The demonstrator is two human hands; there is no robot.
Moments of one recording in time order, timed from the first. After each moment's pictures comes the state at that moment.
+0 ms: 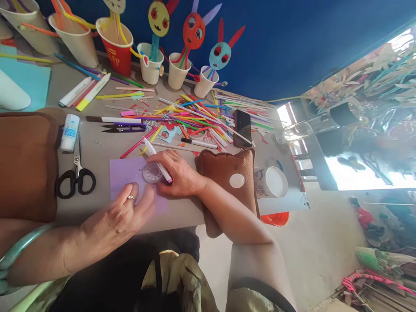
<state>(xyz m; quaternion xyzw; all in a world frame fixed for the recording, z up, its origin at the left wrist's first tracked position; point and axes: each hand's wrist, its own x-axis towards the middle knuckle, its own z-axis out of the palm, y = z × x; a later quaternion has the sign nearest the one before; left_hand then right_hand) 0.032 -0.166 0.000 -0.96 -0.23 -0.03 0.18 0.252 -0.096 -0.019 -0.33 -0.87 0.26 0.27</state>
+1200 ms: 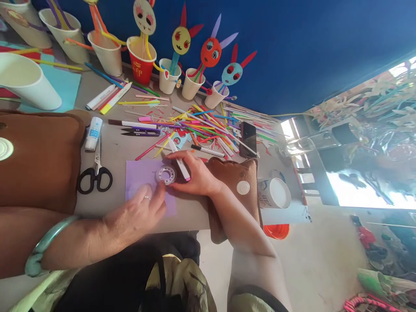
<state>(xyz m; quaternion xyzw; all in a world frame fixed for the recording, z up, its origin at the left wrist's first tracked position) 0.039 -0.171 -0.019 -0.95 -0.27 -0.06 0.13 0.264 -0.091 -0.005 -0.39 -0.82 0.31 0.27</state>
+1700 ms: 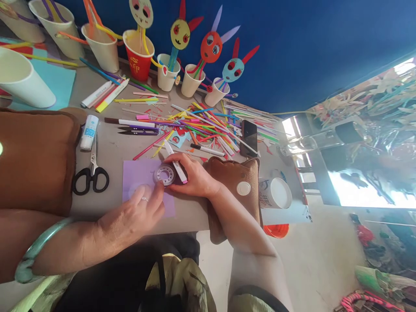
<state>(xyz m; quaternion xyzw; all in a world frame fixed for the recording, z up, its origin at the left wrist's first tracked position) 0.036 -0.170 -0.018 -0.96 -0.26 -0.06 0.13 0.261 -0.094 -0.005 -0.39 -0.83 0.31 0.25</state>
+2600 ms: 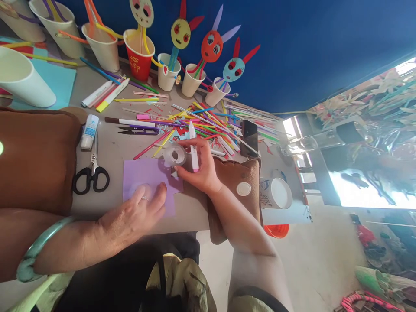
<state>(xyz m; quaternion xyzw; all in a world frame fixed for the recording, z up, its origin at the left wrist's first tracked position) 0.038 -0.170 -0.014 -0.95 -0.27 -0.02 0.16 0.259 -0.090 -0.014 -0.46 -0.74 0.26 0.41</state>
